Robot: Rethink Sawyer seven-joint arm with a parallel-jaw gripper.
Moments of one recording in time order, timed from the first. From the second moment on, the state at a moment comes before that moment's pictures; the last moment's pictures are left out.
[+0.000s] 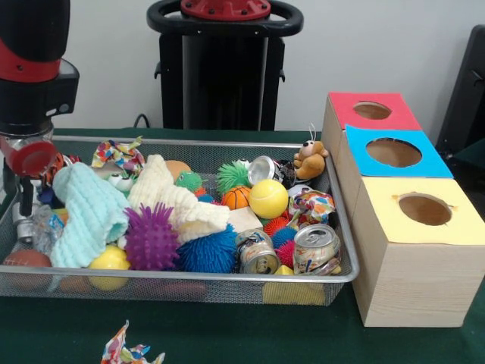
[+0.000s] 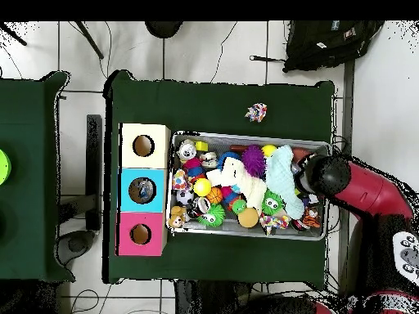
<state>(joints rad) -0.52 -0.45 -0.14 1.32 -0.16 0.56 2.16</state>
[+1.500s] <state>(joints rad) -0.42 -0.43 -0.20 1.41 0.12 0.56 2.20</state>
